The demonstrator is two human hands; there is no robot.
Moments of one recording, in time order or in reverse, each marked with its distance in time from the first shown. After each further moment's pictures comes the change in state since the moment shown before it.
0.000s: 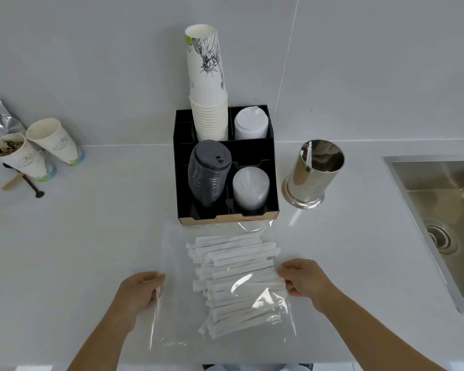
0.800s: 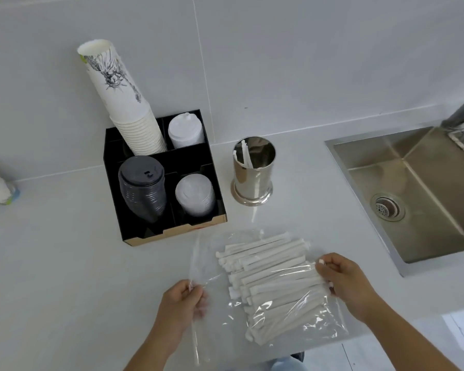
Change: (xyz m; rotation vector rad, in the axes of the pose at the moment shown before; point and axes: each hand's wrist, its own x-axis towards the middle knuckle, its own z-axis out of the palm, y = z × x) left_hand -0.066 0.014 0.156 0.012 -0.265 0.194; right_hand -0.027 0.069 -0.149 0.200 0.195 -0.222
